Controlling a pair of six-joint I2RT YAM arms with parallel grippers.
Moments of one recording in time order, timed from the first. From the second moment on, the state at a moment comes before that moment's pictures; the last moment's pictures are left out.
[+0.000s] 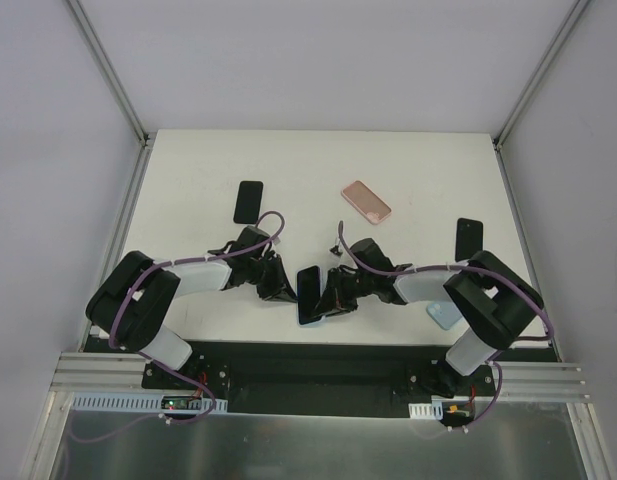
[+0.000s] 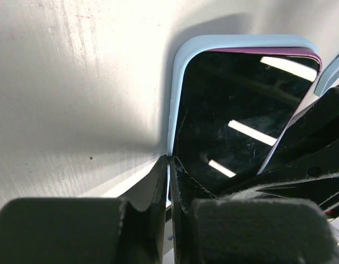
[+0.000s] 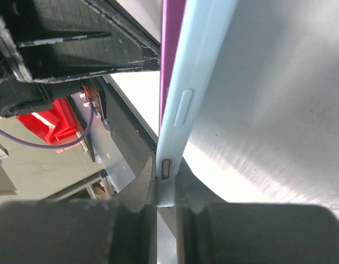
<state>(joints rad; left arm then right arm) -0.56 1.53 0.60 -0.09 0.52 -0.90 0.76 1.63 0.59 0.22 -0.71 0.87</state>
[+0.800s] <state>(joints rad) -0.45 1.10 0.52 0.07 0.83 -0.82 0.75 1.16 0.59 0.11 -0.70 0.74</state>
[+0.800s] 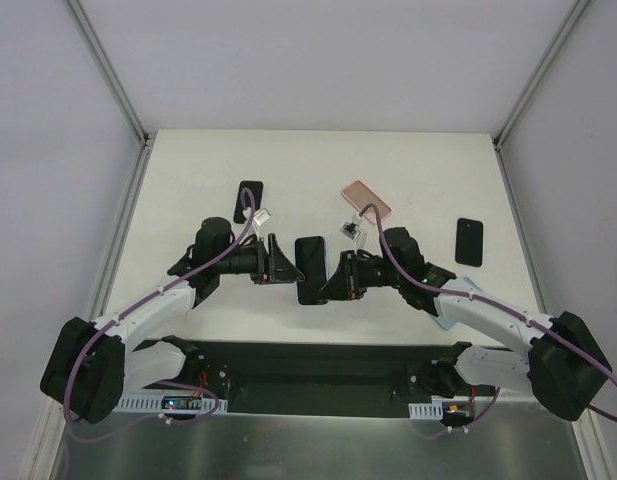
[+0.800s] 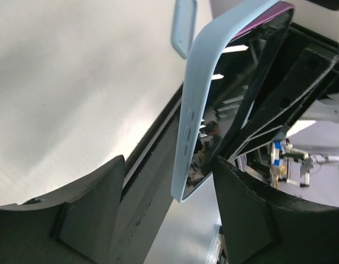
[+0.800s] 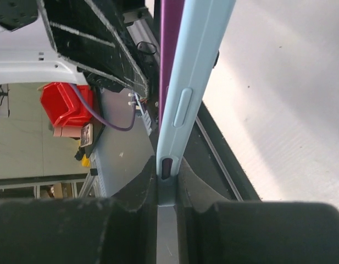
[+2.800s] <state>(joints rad) -0.49 1.17 0.52 0.36 1.20 -0.90 0.66 1.12 0.78 -0.08 -0.70 0.63</state>
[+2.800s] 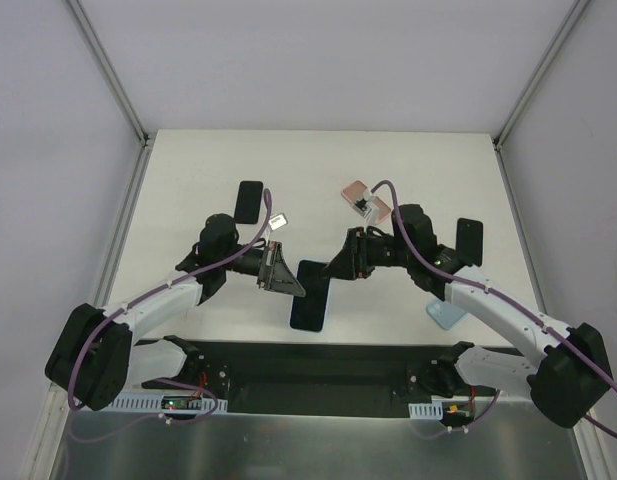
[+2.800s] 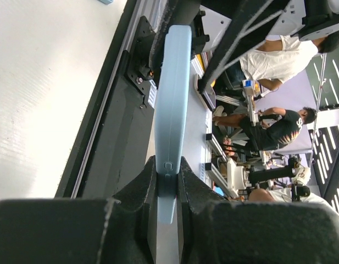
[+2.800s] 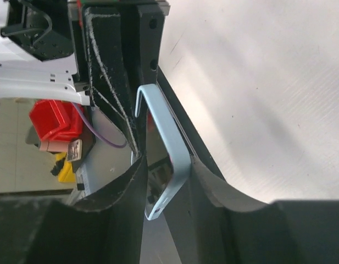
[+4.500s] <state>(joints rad) -0.39 2.01 1.31 -0.34 0.79 -0.53 0.66 0.67 0.81 -0.70 0.03 0.45</state>
